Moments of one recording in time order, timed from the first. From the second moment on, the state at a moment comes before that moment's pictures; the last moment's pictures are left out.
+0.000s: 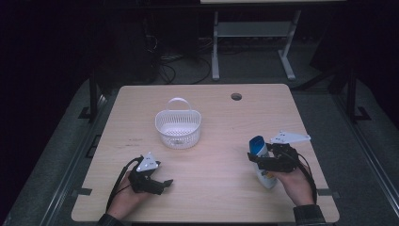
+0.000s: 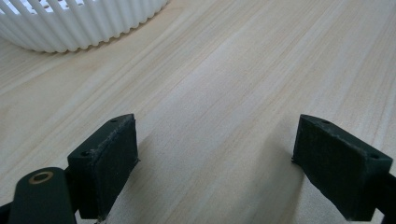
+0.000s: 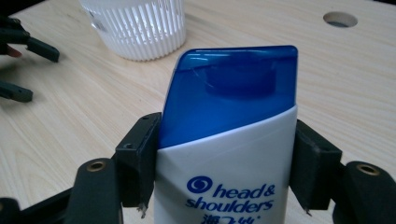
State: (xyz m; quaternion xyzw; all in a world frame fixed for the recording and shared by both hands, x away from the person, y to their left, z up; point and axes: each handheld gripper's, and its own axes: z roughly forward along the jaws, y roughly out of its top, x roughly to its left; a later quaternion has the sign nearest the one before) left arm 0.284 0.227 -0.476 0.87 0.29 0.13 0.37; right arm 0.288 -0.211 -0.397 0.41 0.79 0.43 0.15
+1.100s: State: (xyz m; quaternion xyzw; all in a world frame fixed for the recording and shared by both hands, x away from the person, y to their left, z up) left arm 0.284 0.226 -0.476 0.87 0.29 0.13 0.37; right arm 0.272 -0.230 -0.369 0.39 0.74 0.52 0.17
